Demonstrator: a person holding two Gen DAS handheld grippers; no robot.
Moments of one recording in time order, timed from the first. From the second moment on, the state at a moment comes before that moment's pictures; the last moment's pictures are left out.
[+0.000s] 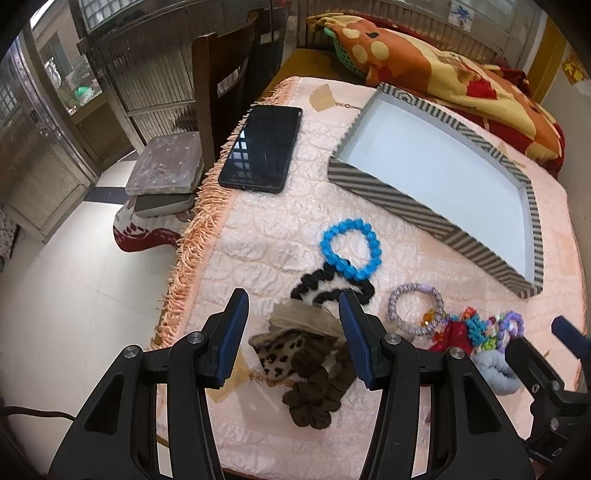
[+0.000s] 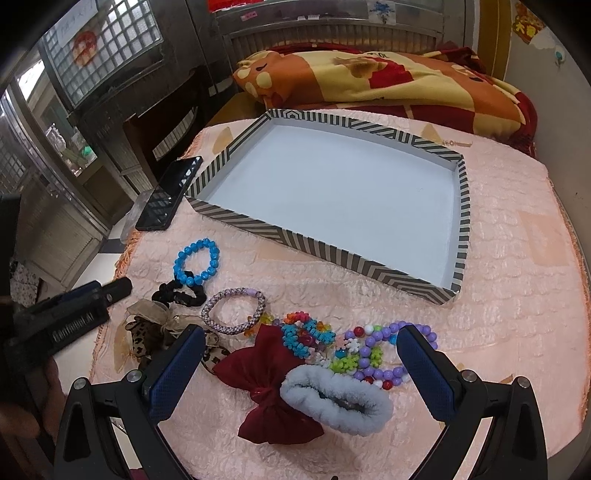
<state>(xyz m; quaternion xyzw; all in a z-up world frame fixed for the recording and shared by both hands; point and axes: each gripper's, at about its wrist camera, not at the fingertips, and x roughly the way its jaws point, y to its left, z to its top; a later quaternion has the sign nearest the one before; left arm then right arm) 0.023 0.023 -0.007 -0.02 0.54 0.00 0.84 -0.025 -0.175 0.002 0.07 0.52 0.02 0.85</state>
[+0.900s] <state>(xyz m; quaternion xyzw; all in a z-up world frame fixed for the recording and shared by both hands) 0.122 0.008 -0.069 0.06 0.59 -0.09 0.80 0.036 -0.137 -0.062 0.03 0.58 0.11 0.81</state>
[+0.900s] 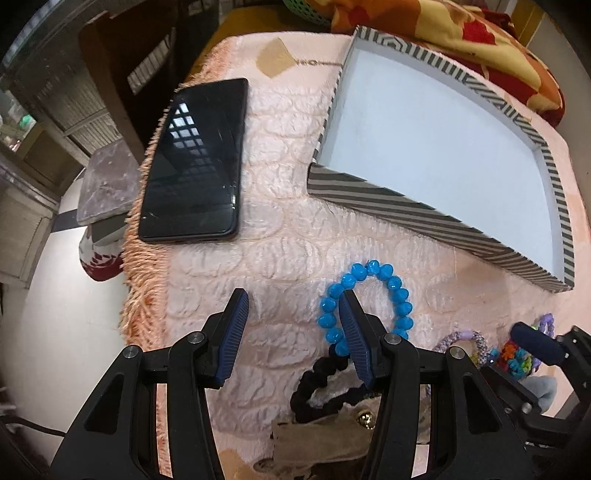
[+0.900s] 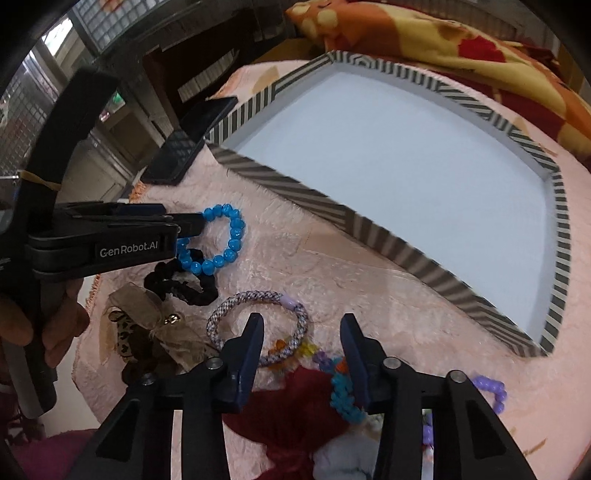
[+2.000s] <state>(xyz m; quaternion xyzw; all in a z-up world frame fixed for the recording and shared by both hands) 0.119 0.002 0.024 0.05 0.52 -0.18 0.83 0.051 -0.180 0.004 0.11 0.49 0.12 0.86</state>
